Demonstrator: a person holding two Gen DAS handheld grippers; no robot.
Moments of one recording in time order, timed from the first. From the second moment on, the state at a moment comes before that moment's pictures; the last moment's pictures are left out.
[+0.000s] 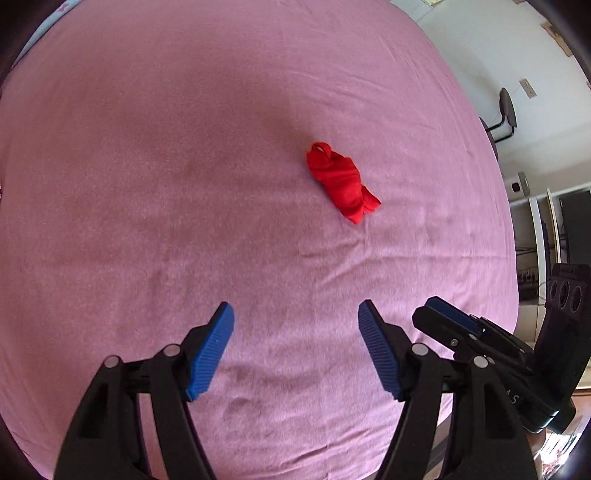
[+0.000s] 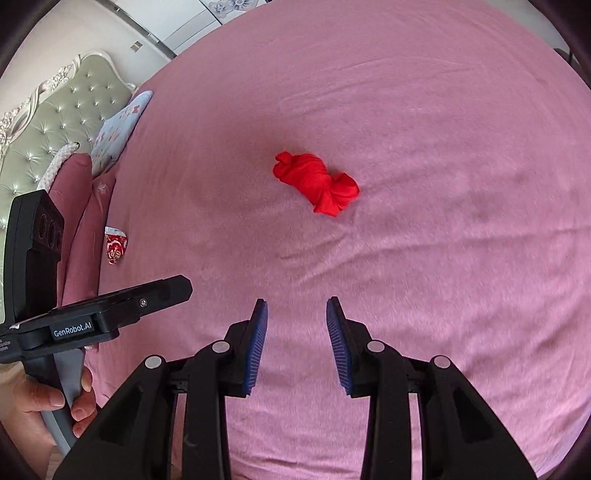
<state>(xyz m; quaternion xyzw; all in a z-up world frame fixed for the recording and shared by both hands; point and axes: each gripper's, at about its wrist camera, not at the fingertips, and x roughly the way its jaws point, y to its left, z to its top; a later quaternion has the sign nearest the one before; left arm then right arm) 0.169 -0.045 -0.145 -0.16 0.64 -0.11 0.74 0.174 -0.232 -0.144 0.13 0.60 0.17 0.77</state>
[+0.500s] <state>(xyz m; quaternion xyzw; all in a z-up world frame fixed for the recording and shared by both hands) 0.241 -0.024 -0.208 -0.19 0.66 -0.07 0.72 0.287 -0.197 -0.210 0.06 0.61 0.17 0.77</state>
